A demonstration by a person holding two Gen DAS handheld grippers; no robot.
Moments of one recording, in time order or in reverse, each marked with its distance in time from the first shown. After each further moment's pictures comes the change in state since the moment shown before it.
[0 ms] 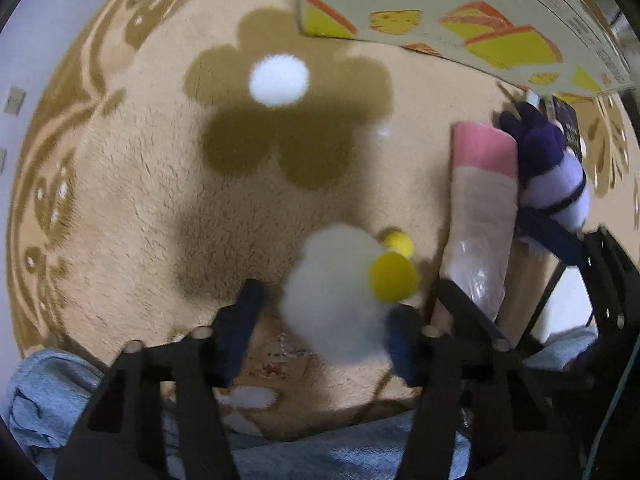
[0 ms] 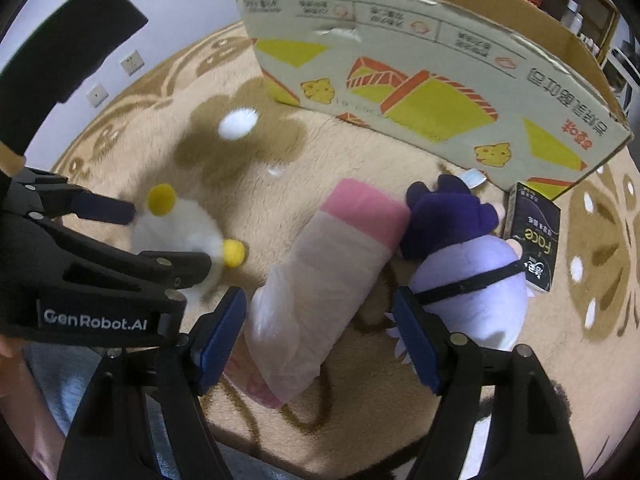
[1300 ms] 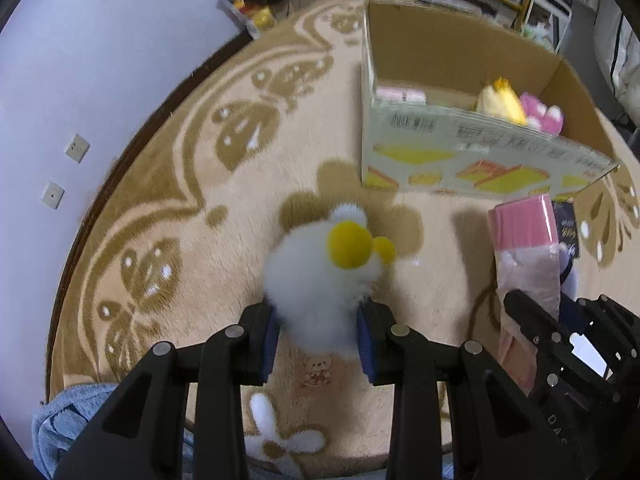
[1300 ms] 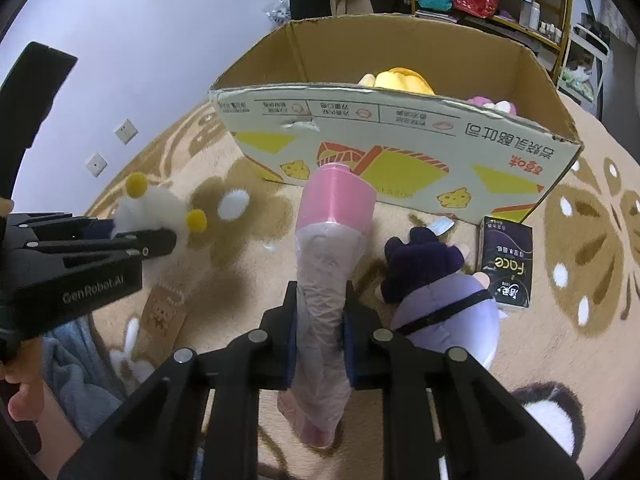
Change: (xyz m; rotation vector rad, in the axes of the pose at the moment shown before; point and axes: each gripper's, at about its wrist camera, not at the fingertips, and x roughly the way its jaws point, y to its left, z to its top) left arm -0.080 0.005 0.011 -0.068 -0.387 0.151; right arm -0.043 -0.023 0.009 0.176 -0.192 0.038
